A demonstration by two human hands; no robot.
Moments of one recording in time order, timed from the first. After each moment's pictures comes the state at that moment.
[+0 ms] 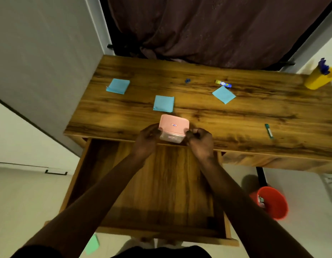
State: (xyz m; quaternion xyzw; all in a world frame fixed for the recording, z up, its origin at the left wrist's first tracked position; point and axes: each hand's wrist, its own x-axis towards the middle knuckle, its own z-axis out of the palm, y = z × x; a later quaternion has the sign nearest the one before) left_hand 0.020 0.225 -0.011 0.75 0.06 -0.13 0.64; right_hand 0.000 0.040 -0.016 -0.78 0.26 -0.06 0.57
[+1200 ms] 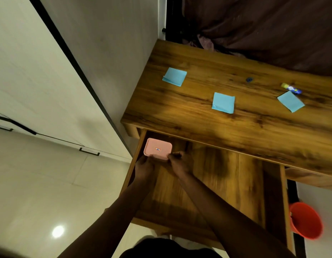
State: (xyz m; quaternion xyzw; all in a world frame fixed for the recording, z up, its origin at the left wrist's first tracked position) left_hand -0.025 0.436 -0.120 0.68 0.31 -0.12 0.65; right_hand 0.002 0.306 -0.111 -0.81 0.29 0.17 0.49
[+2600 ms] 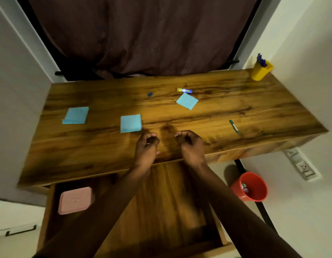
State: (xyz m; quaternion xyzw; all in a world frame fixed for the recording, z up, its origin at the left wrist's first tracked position) left_hand 0.061 0.136 -0.006 0.68 0.07 -0.17 0.71; right_hand 0.005 -0.002 0.003 -0.73 0.27 -0.15 0.61
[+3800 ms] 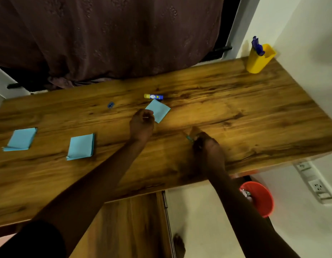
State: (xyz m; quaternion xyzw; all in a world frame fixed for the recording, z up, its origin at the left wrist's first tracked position) left_hand 0.205 -0.104 -0.046 0.86 -0.03 -0.03 0.51; right_hand 0.032 -0.273 -0.066 -0.90 0.27 -0.06 0.33
